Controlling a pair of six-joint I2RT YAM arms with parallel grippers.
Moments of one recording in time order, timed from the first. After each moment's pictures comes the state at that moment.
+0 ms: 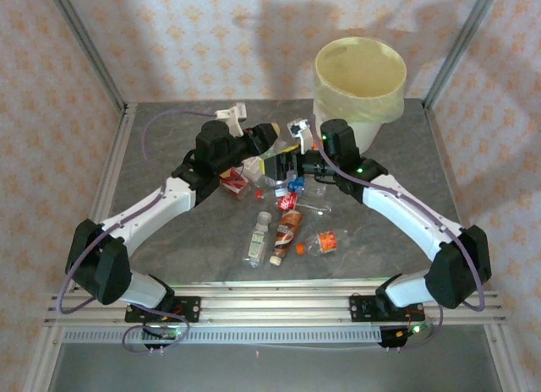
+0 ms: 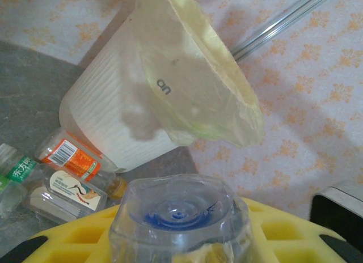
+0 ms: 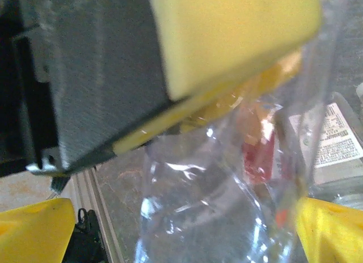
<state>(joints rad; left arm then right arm) -0.50 1.45 1.10 0.19 0.22 -0.85 0.57 1.39 1.16 -0.18 -0.60 0.36</state>
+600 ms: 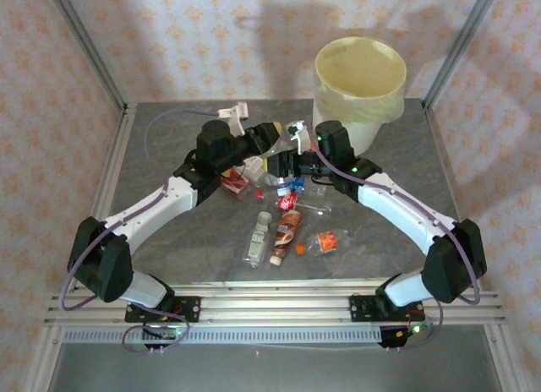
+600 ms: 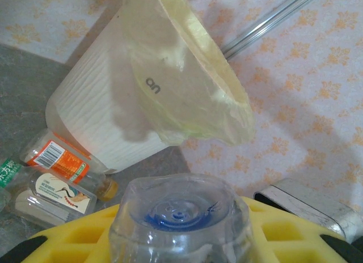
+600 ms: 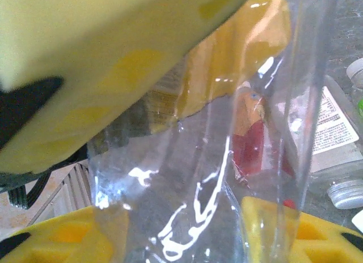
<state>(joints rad) -0.50 1.46 1.10 0.23 0.24 -0.86 0.58 1.43 1.15 -0.19 -0.56 0.40</state>
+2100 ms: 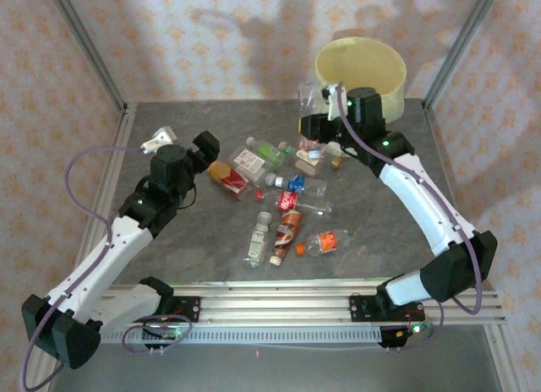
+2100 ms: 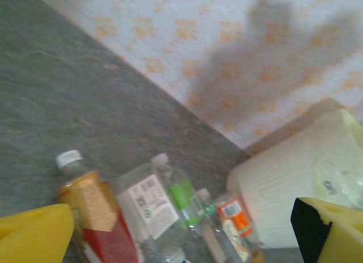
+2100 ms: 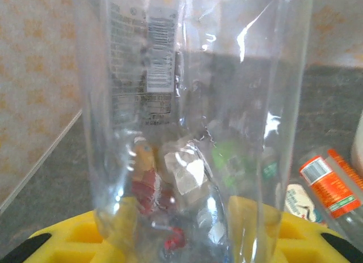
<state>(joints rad) -0.39 1.00 0.92 -0.31 -0.37 -0.89 0.39 1.43 1.48 -0.49 -0.30 0.23</state>
